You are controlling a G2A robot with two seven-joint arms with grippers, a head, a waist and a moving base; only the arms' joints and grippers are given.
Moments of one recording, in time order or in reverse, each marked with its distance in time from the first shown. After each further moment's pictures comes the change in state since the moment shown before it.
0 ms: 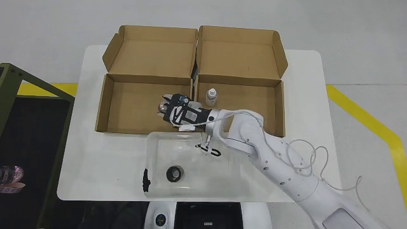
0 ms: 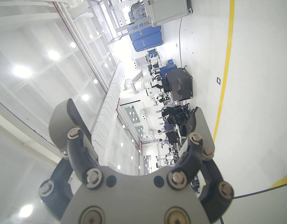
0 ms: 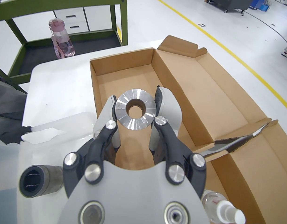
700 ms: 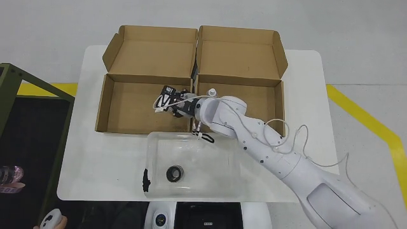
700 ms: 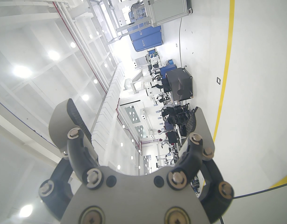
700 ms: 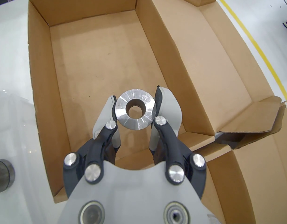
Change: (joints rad) left arm 0.000 0.000 0.000 0.000 0.000 0.000 0.000; right arm 0.192 -0.109 -0.135 0.320 -0.041 0.059 0.118
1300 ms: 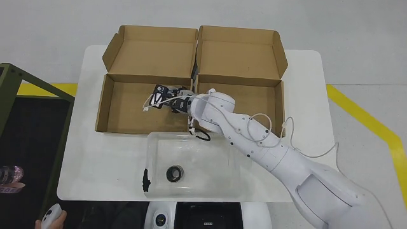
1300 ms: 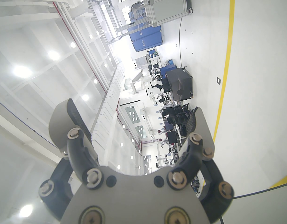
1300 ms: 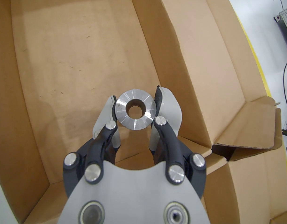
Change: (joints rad) left arm 0.000 0.000 0.000 0.000 0.000 0.000 0.000; right arm 0.080 -0.084 -0.067 0.144 -0.089 0.046 0.046
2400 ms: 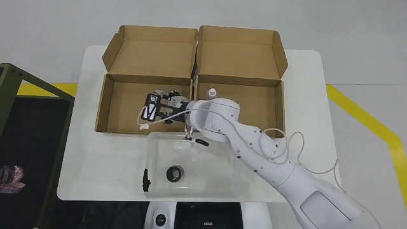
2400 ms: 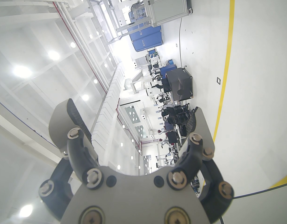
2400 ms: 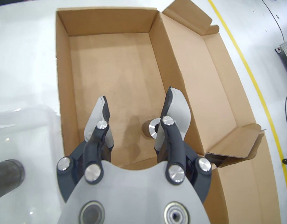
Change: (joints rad) left arm 0.000 0.000 0.000 0.000 0.000 0.000 0.000; right arm -0.185 0.035 0.170 -0.324 -0.041 -0.187 0.023
